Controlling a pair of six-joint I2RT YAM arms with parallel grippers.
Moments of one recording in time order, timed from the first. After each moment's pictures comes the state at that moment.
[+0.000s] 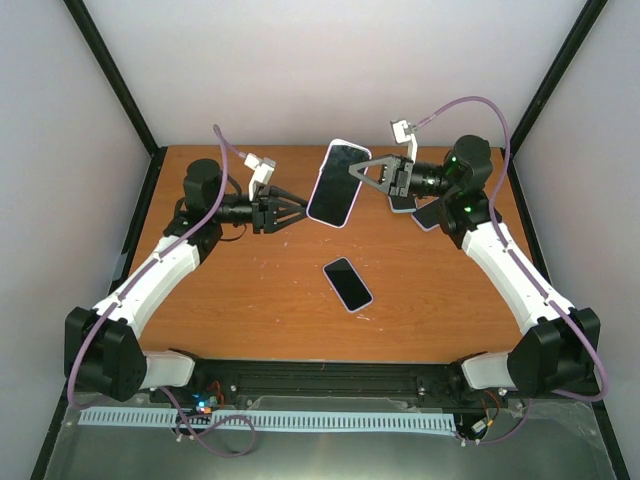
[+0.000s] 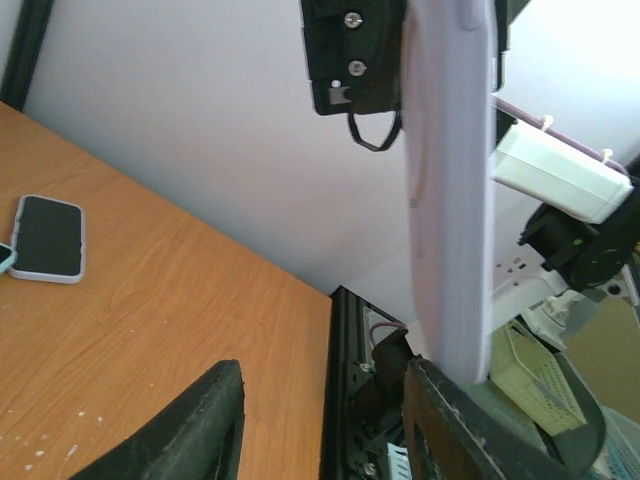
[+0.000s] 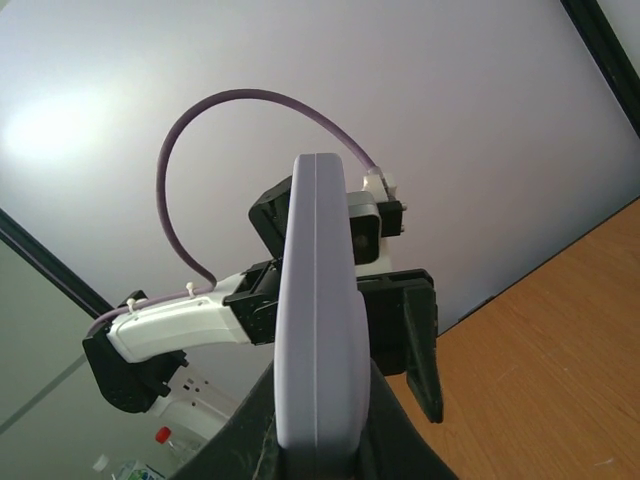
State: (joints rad) left arm -0.32 1.30 1.02 0.15 1.20 -0.45; right arm 0.32 1.35 1.22 0.34 -1.16 0.87
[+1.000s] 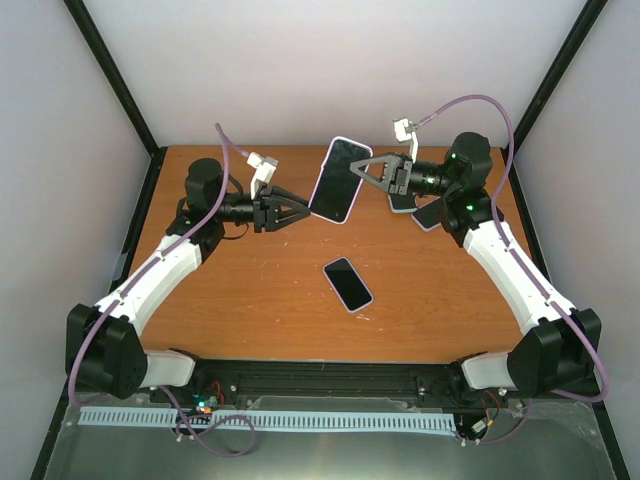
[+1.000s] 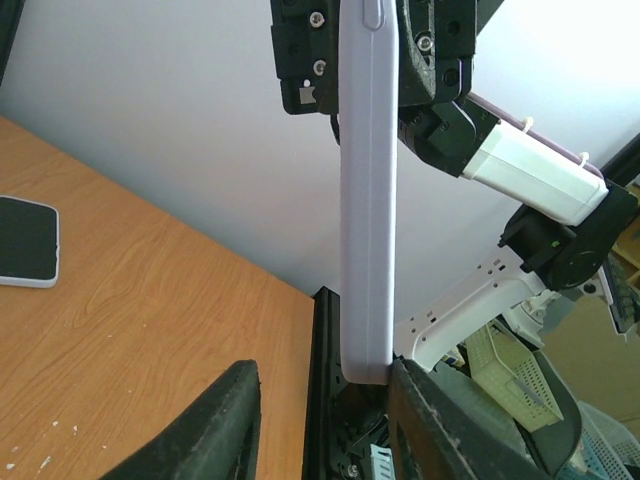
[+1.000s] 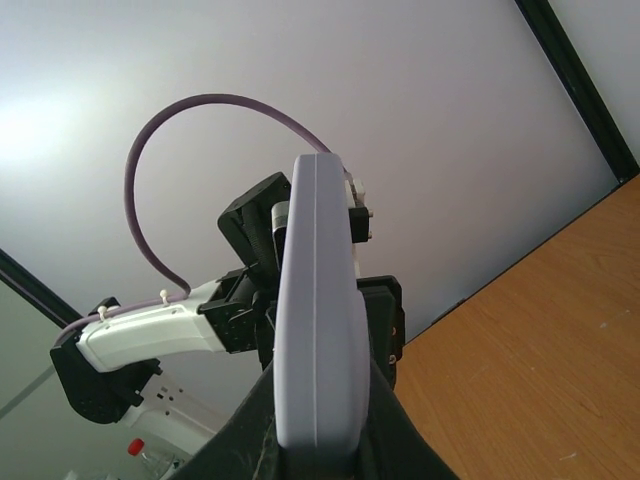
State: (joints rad) left arm -0.33 1.32 1.02 0.21 1.23 -0.51; right arm 0.31 1.35 1.24 0.24 -1.13 0.79
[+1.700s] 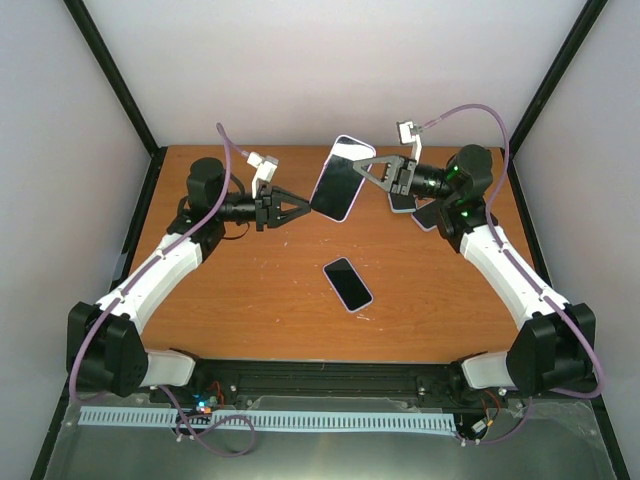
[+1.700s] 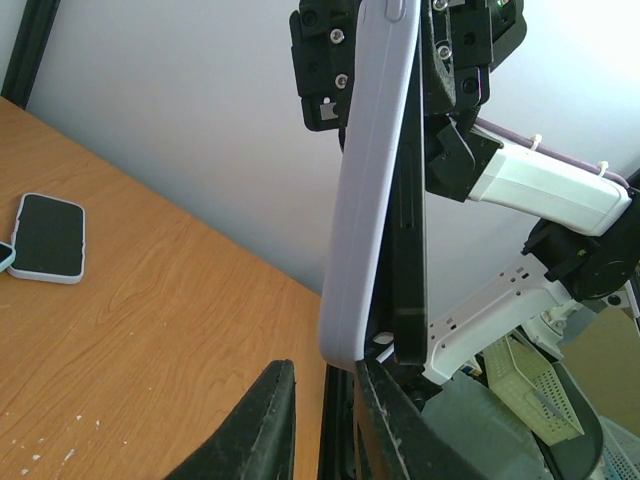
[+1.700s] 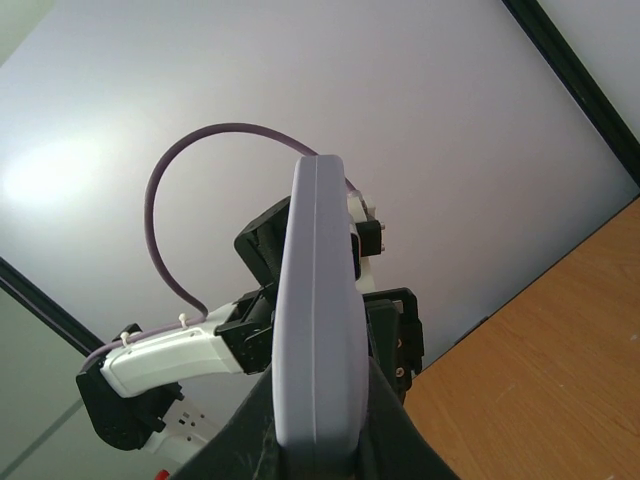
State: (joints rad) left arm -0.33 1.33 1.03 0.18 1.18 -0.48; right arm 0.30 1.36 1.14 0.50 -1.11 1.00
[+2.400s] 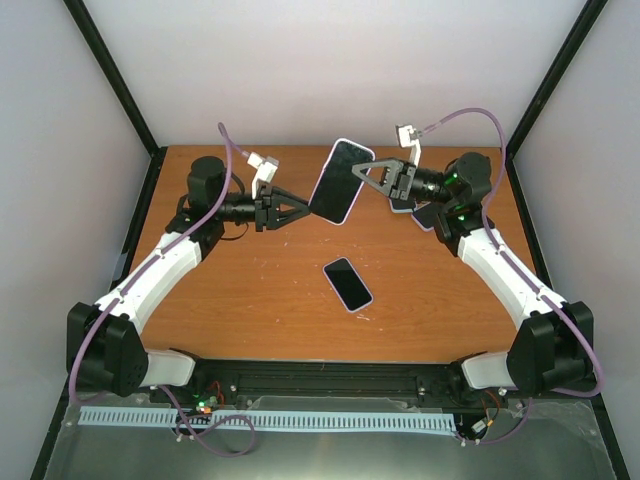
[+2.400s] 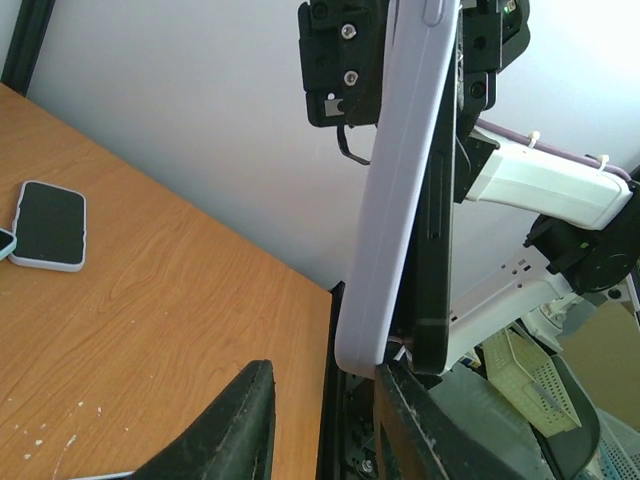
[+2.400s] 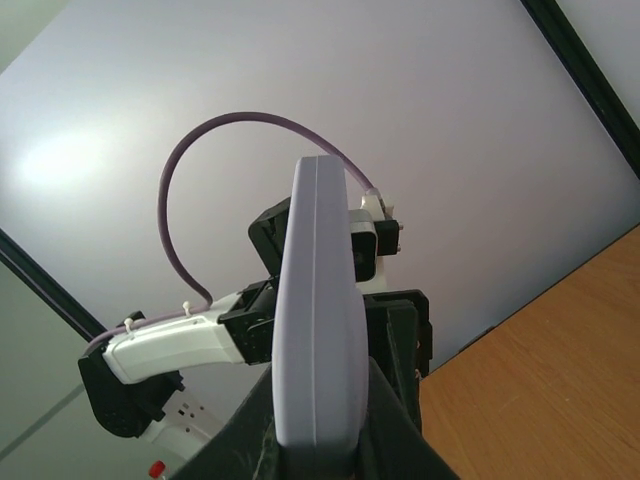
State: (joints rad) left arm -0.33 1.33 1.05 0.12 1.19 -0.44; right arm 0.31 1.36 1.09 0.63 -1.12 1.03
